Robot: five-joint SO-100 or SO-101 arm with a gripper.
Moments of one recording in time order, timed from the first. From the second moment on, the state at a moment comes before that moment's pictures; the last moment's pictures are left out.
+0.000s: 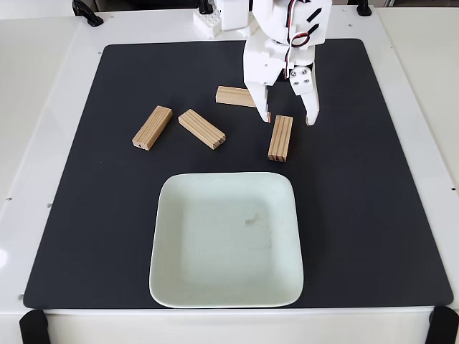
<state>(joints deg) -23.5 77.3 86.4 73.1 -62.8</state>
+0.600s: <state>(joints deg) -21.7 73.8 86.5 69.7 -62.9</state>
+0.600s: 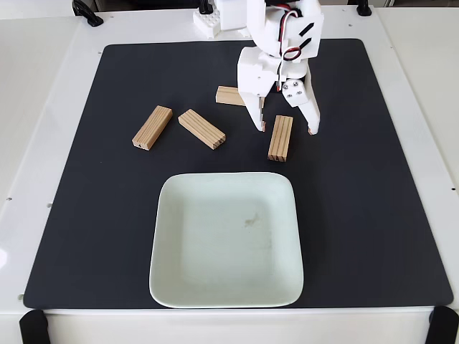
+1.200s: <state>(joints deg) -22.0 69.6 84.6 69.7 -62.9</state>
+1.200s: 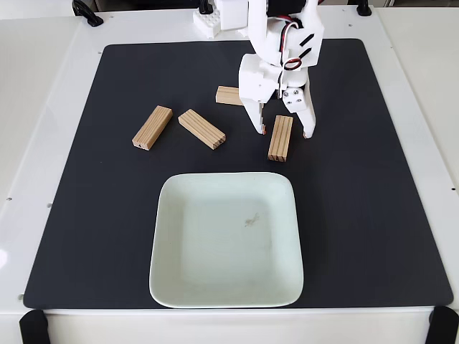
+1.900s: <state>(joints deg) -22.3 69.1 83.1 69.3 -58.7</state>
